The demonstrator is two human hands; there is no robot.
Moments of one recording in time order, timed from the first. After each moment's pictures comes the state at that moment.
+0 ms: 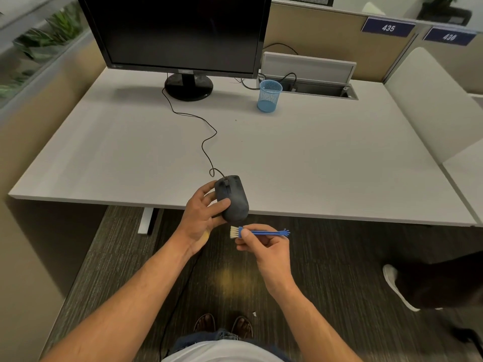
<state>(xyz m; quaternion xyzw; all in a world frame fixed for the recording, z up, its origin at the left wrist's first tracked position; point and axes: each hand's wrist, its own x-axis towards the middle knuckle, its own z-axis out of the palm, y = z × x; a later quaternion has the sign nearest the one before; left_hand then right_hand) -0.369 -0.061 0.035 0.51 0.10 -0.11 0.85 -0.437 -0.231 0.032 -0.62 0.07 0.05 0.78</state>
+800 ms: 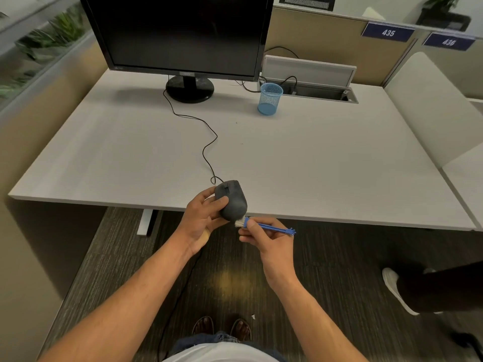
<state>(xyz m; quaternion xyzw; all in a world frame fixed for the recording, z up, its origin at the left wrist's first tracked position) -0.364 -0.059 0.036 0.49 0.13 -0.13 0.85 -0.421 -0.230 0.044 -0.58 0.11 0.03 0.81</state>
